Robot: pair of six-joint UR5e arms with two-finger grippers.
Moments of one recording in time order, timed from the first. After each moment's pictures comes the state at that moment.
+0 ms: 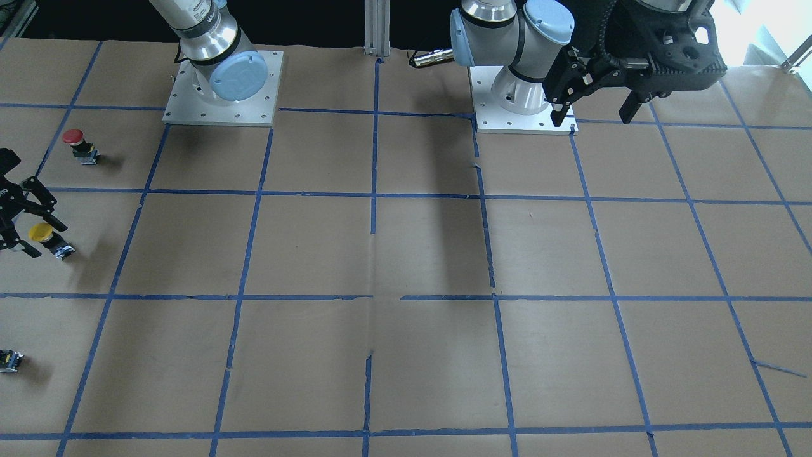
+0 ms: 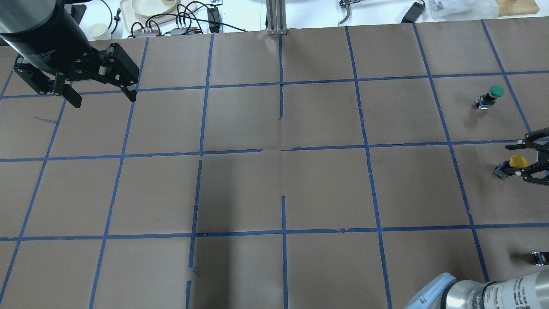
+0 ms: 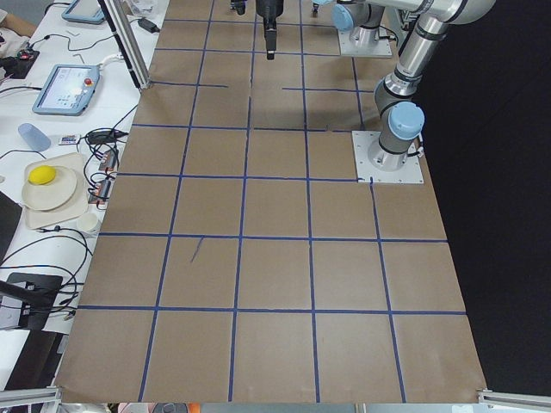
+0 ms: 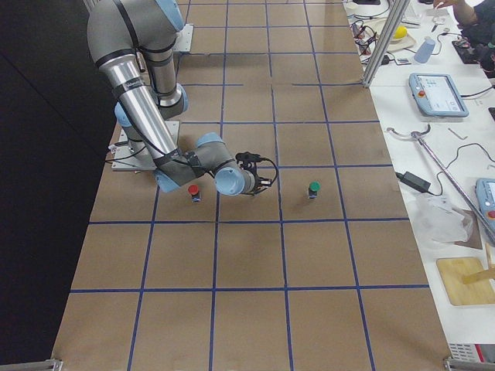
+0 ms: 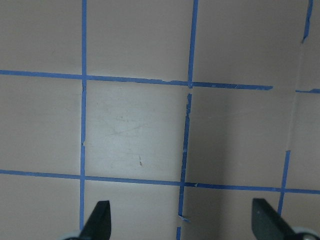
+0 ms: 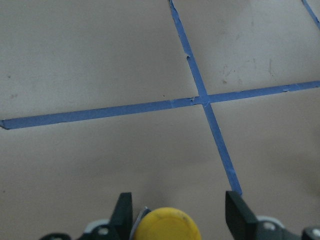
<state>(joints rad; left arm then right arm) -1.50 -1.51 -1.46 -1.74 1.59 -0.02 0.58 -1.29 2.04 -2.06 -1.01 -2.45</state>
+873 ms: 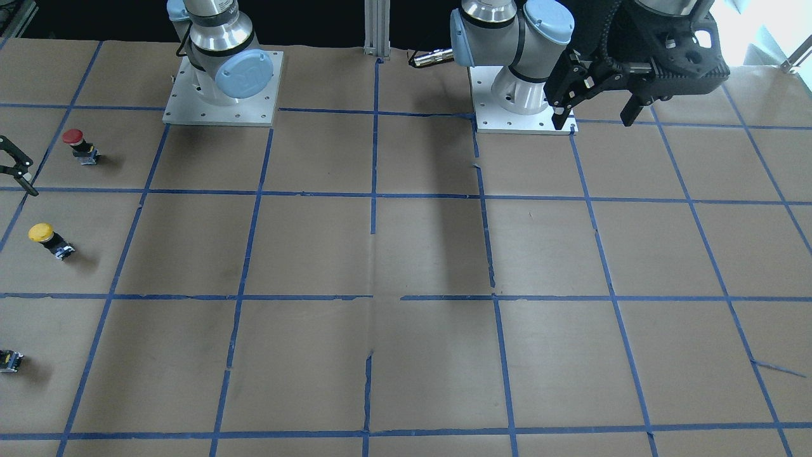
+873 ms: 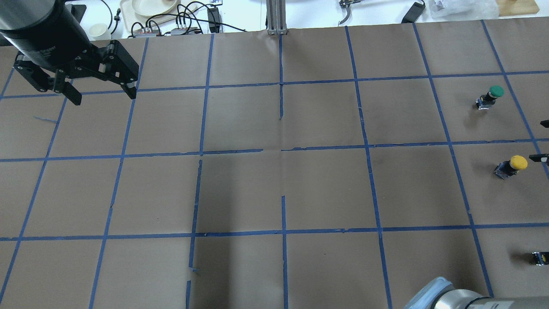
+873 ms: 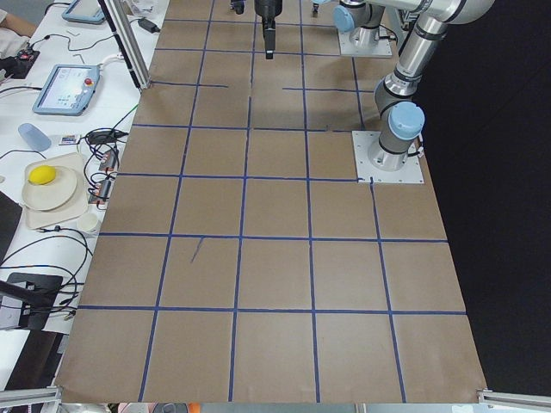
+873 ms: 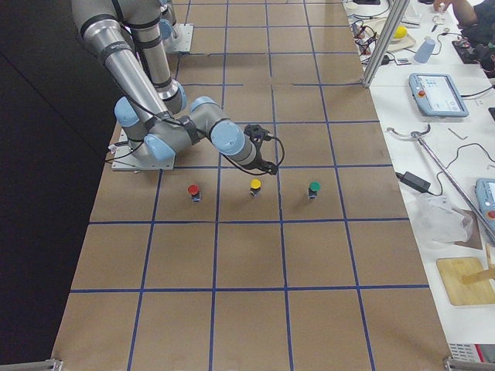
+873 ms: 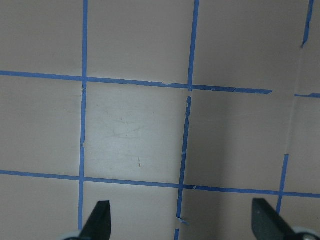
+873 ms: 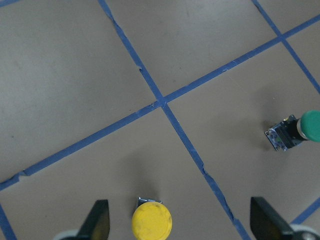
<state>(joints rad) -1.50 -1.52 -1.45 -1.74 1.59 -0.02 0.68 -1.56 2.02 -2.05 -1.17 -1.89</state>
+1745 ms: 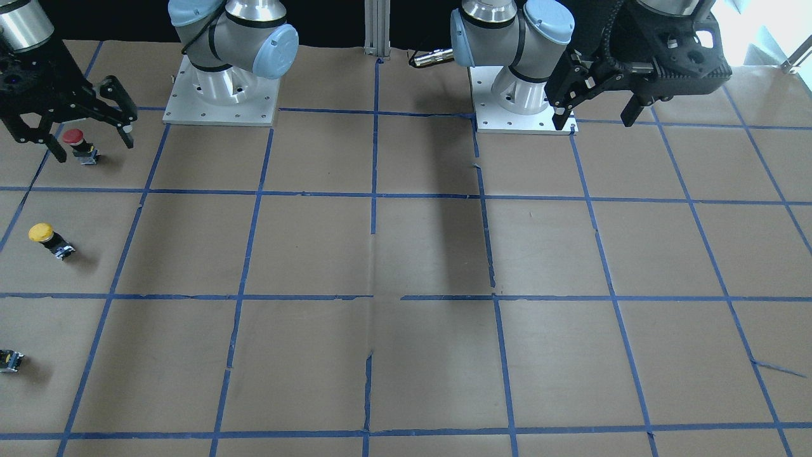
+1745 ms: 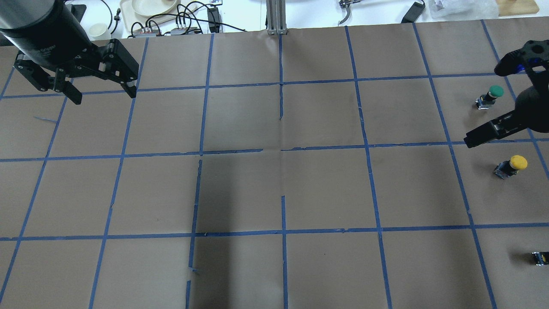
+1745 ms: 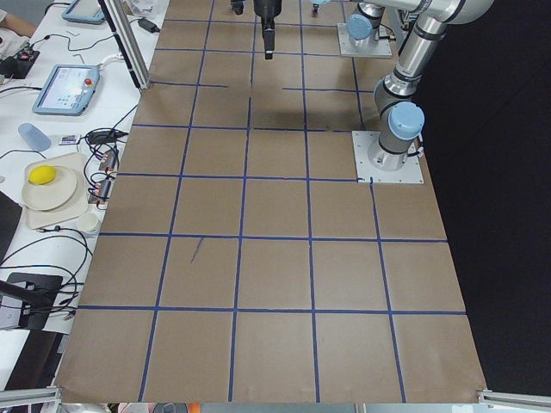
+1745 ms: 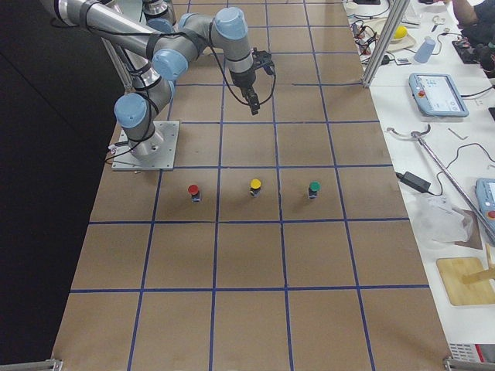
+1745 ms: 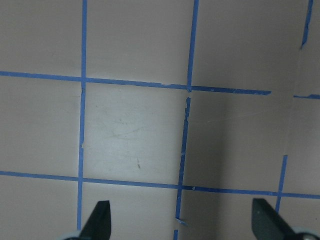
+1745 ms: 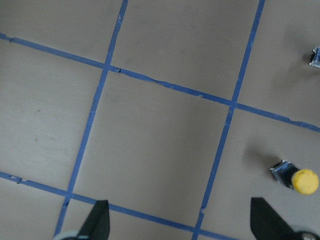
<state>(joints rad) -1.50 -1.52 -1.45 -1.74 1.58 -0.02 1.16 -1.86 1.97 -1.80 -1.47 -0.66</state>
